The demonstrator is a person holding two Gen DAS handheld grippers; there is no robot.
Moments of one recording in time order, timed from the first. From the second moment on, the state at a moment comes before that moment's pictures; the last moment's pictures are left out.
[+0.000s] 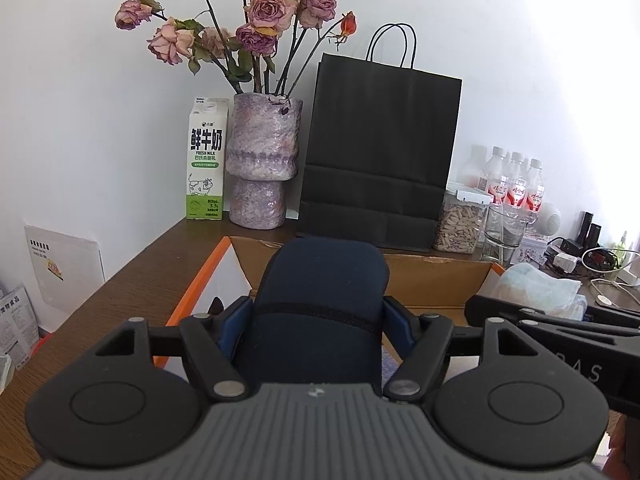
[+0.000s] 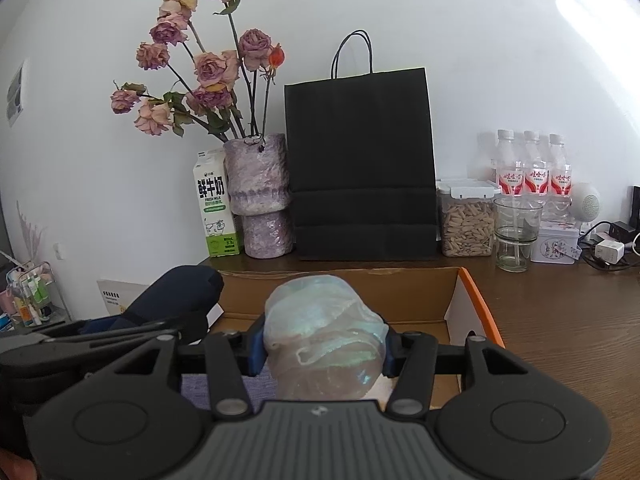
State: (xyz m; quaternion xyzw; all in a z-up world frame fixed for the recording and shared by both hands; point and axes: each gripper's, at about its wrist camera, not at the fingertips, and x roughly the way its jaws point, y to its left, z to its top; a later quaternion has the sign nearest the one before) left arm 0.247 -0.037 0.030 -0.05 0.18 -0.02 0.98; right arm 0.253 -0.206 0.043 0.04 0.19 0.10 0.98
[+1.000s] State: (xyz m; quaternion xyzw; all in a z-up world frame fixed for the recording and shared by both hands) left arm 0.234 -0.037 0.032 -0.03 0.14 0.04 0.99; right arm 0.235 -0.216 0.054 0.06 0.14 0.06 0.99
